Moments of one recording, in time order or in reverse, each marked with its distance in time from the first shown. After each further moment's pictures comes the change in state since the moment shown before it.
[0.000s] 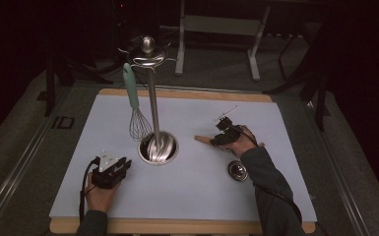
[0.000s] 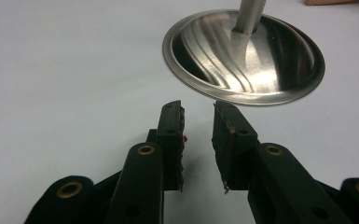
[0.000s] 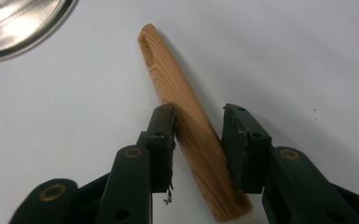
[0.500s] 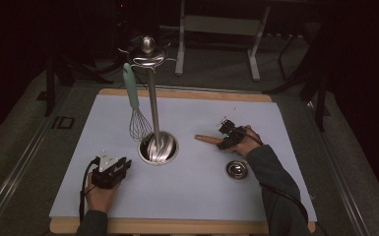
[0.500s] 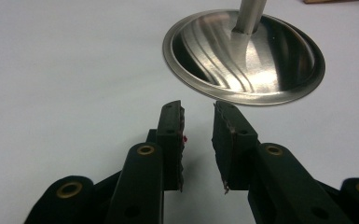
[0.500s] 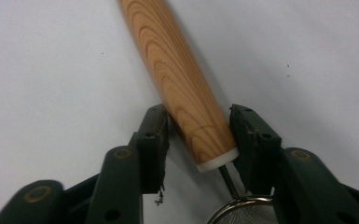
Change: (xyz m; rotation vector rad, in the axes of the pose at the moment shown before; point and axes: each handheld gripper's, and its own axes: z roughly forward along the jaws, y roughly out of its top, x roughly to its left) left arm 0.000 0.000 0.000 0.003 0.001 0.003; right arm -0.009 -0.010 0.001 0.135 -0.088 -0.082
